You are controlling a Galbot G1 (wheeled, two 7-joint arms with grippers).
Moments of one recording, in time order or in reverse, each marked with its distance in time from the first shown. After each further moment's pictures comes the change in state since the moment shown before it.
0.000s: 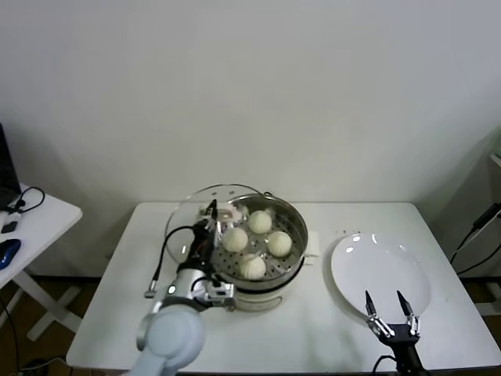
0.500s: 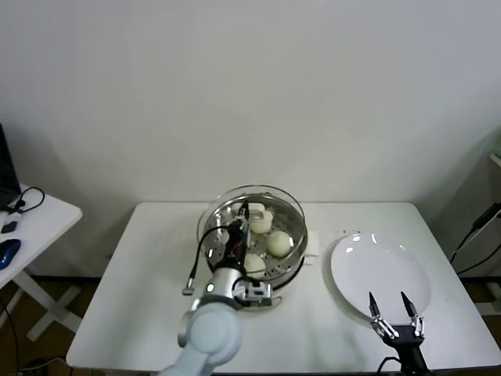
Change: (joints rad) left arm -0.053 -0.143 0.116 0.097 0.106 0.007 -0.004; right arm -0.013 -0.015 0.014 0.003 0.004 0.002 -0.001
